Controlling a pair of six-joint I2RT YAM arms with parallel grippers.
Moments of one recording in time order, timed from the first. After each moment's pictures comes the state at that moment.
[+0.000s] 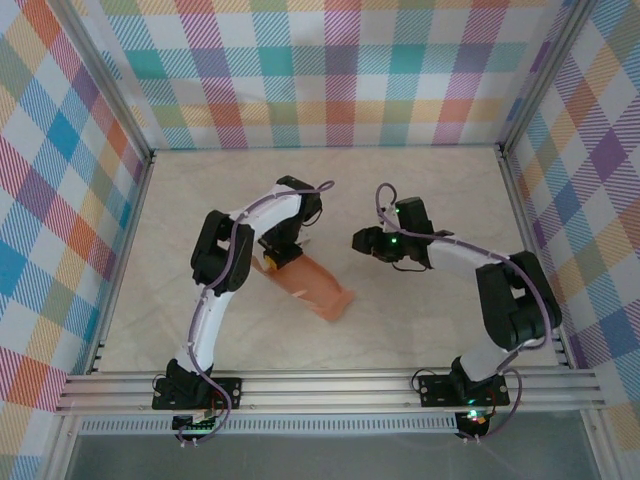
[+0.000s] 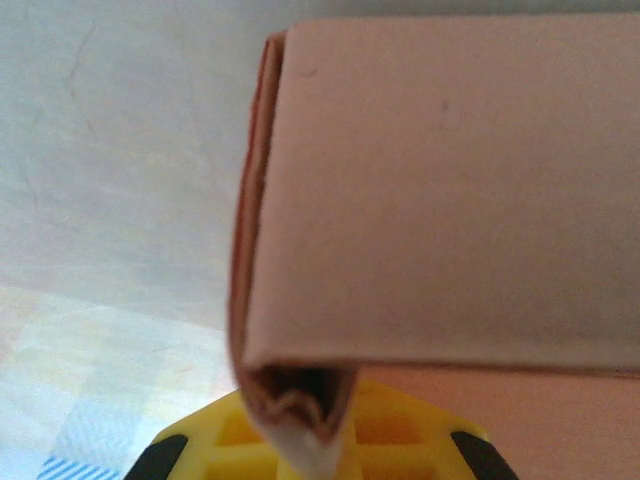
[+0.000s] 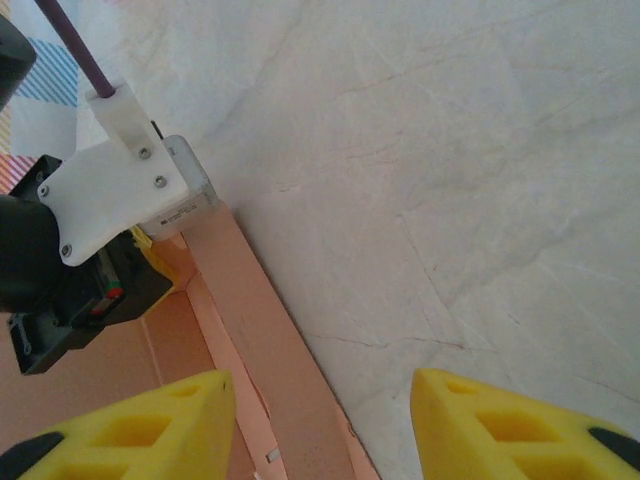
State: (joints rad) left arm -0.53 2.32 1.90 -1.54 -0.20 0.11; right arm 0.39 1.64 0.87 -0.05 -0.59 0.63
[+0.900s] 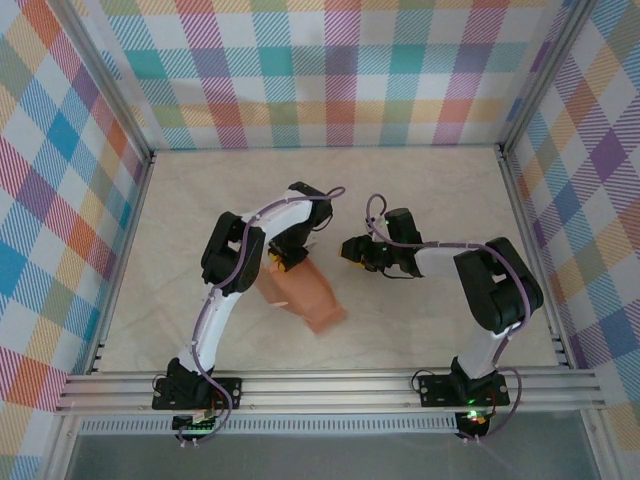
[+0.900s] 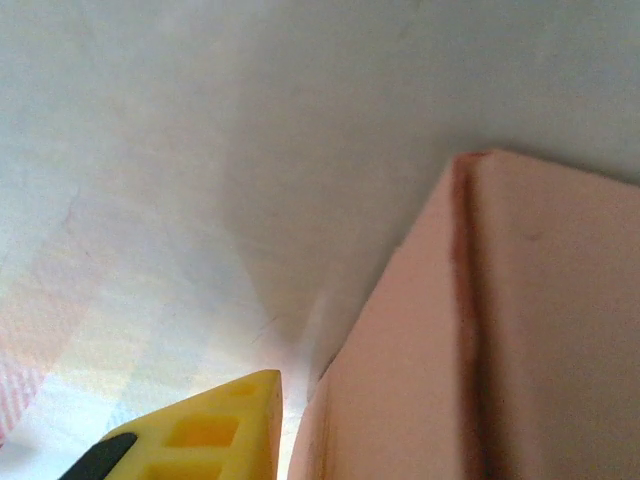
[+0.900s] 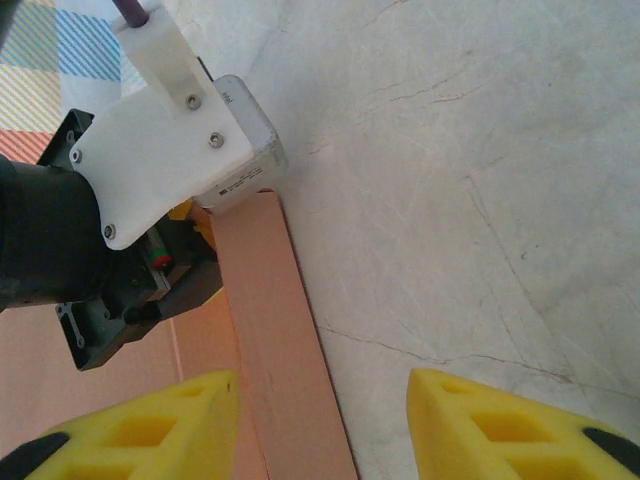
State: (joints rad) left arm -0.59 2.37 1.93 -1.48 -0.25 0.10; right arm 0.43 1.75 0.79 0.22 -0.69 0.76
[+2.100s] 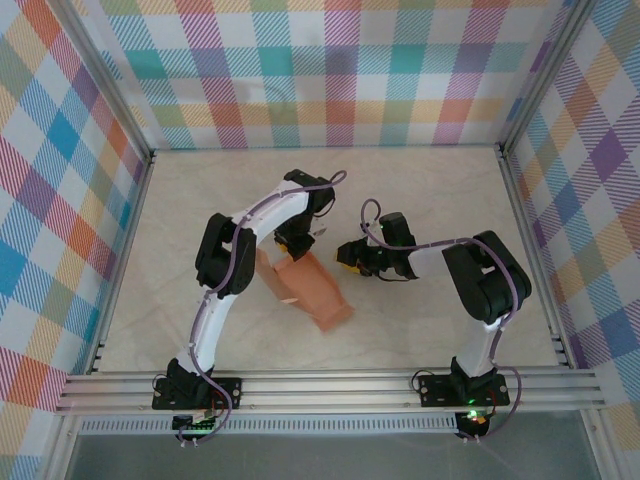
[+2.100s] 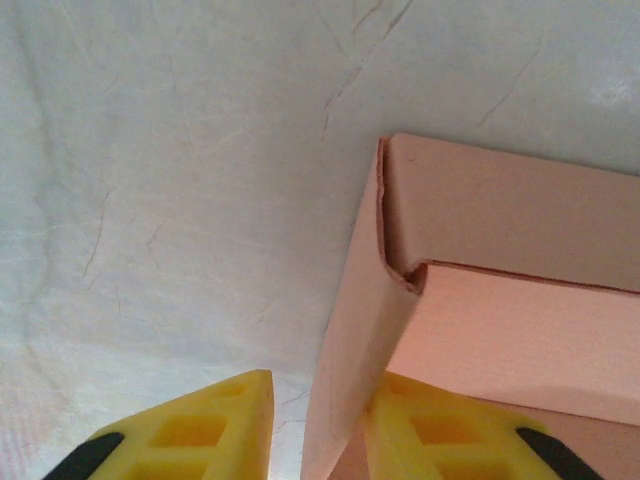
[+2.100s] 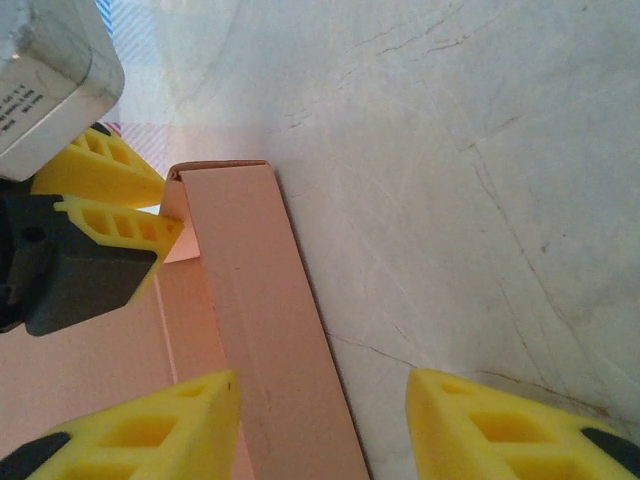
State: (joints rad) left arm -0.59 2.31 2.01 -1.47 -0.17 0.17; right arm 0.45 1.84 0.79 0.29 -0.73 0.81
